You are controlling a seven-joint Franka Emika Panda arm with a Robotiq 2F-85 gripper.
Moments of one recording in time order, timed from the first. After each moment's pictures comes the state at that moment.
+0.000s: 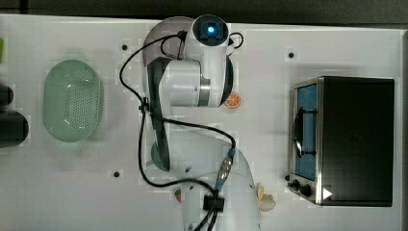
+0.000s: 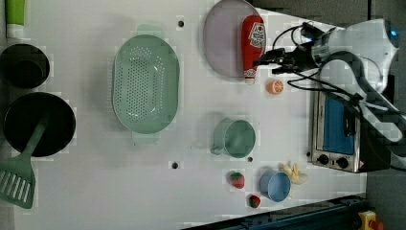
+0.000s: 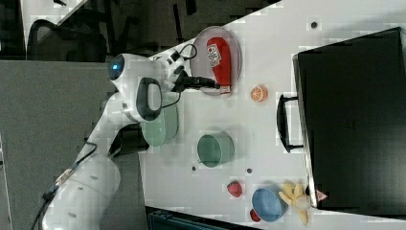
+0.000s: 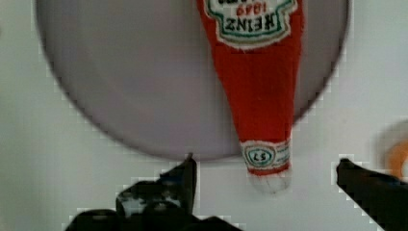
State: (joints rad) arm -0.09 0.63 0.14 -1.71 0.05 0.67 -0.62
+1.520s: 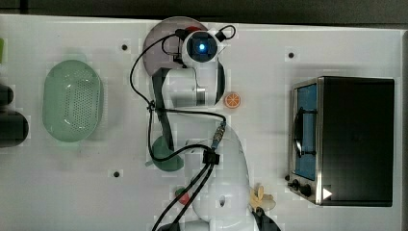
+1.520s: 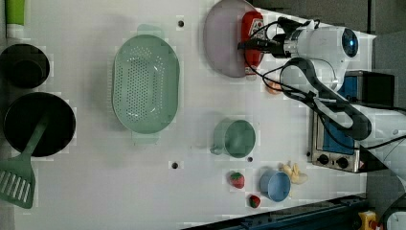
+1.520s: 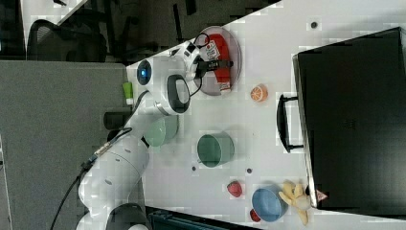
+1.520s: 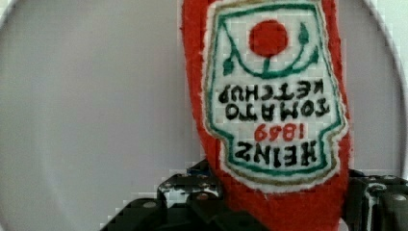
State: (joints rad) arm -0.07 0.85 0.14 -1.61 -0.08 1.02 -0.65
